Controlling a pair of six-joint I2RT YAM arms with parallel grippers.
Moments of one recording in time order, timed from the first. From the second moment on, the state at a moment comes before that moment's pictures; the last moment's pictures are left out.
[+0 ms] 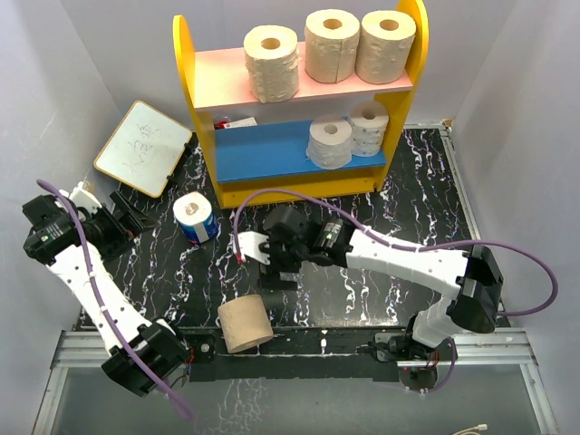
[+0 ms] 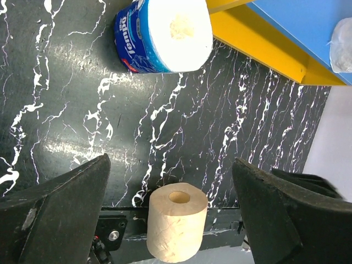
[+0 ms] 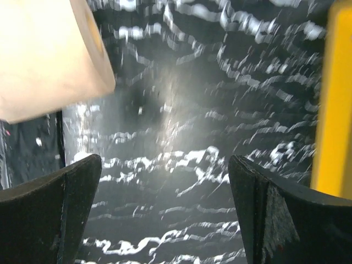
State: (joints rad) left arm 0.74 1.04 1.24 -1.28 0.70 -0.01; right arm 1.12 1.50 1.28 -0.69 -0.14 -0.51
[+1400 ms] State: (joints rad) left arm 0.74 1.03 1.21 -1.27 0.68 -0.01; right arm 1.67 1.71 1.20 -0.32 0.30 -0.57
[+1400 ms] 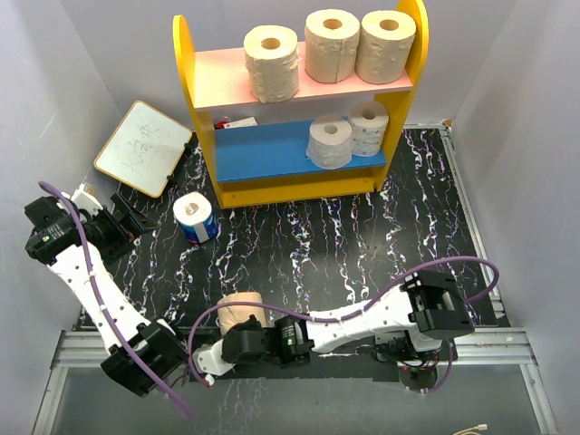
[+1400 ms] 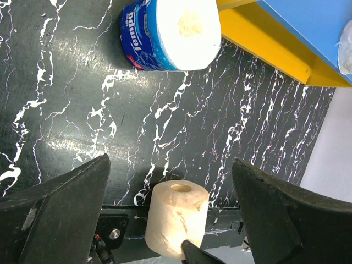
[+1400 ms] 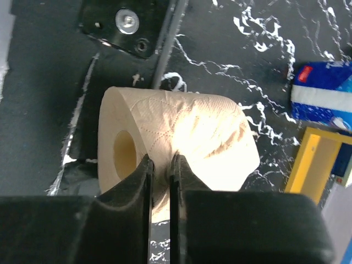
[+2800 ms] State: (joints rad) left arm 0.74 1.04 1.21 -1.27 0.69 -0.01; right arm 0.84 1.60 1.41 -0.48 -0.44 0.32
